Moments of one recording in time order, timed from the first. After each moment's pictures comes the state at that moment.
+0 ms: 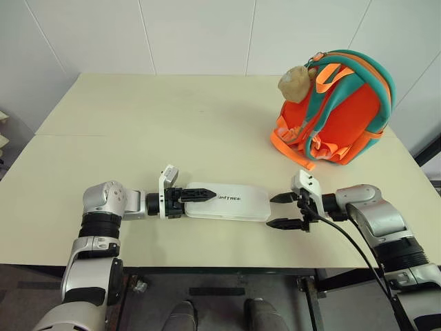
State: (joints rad) left arm -0.81 0.44 0.15 0.55 -0.67 1.49 -0.88; right arm -0.55 -0.72 0.16 0.19 0.25 0.46 1.26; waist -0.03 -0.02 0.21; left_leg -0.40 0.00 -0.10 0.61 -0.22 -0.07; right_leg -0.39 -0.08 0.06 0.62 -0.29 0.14
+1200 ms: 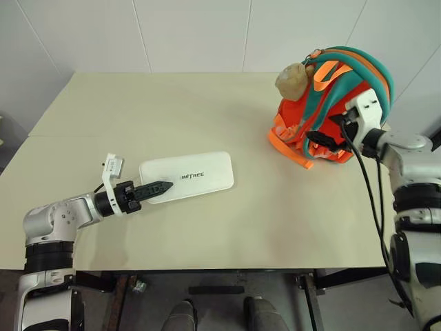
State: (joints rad) left arm -0.49 0.64 0.32 0.22 -0.75 1.09 -1.01; right arm -1.11 -0.64 -0.07 0.89 0.12 0.21 0.80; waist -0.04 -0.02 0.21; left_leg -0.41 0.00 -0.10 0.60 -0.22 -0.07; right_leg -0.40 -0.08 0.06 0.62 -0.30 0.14
